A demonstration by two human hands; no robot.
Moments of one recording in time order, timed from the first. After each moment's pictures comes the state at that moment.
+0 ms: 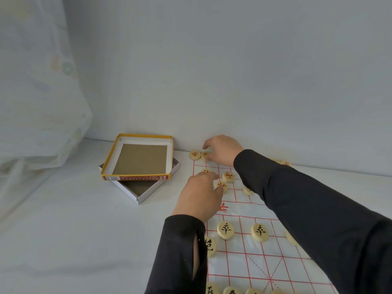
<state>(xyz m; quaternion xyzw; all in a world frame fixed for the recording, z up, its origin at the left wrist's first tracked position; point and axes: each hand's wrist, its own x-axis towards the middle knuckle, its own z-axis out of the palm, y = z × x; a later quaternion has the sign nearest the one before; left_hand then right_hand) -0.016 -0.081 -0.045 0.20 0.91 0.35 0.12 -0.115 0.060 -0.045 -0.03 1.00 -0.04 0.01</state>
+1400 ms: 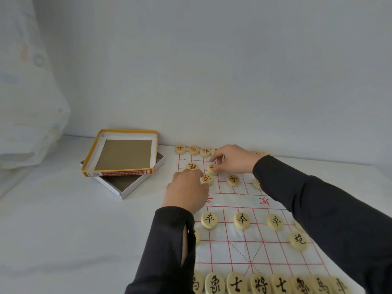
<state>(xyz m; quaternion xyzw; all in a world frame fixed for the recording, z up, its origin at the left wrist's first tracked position) -0.013 -0.073 -0.052 0.18 0.93 0.29 0.13 -0.052 0.101 -0.039 0.00 0.98 -0.13 0.11</state>
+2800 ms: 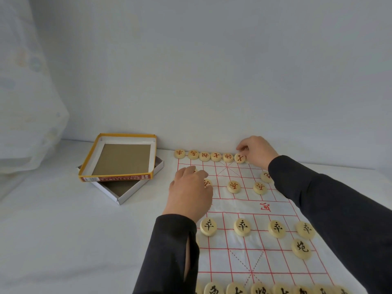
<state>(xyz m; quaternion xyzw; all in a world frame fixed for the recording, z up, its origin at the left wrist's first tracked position) -0.009 -0.069 -0.045 0.21 0.93 0.28 0.09 -0.062 0.169 -0.047 0.10 0.99 -0.11 -0.07</state>
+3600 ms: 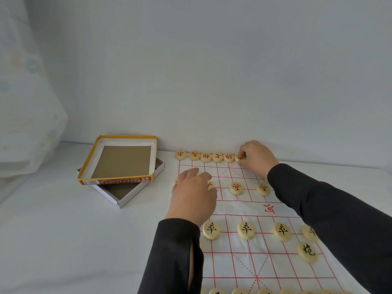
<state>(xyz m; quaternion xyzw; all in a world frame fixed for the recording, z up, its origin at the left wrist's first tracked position) -0.012 -0.066 -0.050 0.21 0.93 0.29 0.10 -0.061 0.165 -0.067 0.07 0.99 -0.04 -0.09</state>
